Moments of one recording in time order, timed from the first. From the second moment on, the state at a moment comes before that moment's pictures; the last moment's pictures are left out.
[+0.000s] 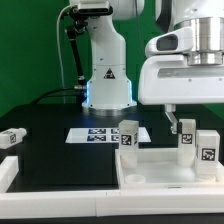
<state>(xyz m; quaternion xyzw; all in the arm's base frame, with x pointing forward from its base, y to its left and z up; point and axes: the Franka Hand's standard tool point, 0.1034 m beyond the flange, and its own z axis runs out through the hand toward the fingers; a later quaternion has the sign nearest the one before) 0.601 0.116 0.099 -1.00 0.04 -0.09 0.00</state>
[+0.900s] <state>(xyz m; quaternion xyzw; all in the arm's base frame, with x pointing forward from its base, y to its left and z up) 0.631 0.126 0.094 -1.00 0.09 0.00 0.01</state>
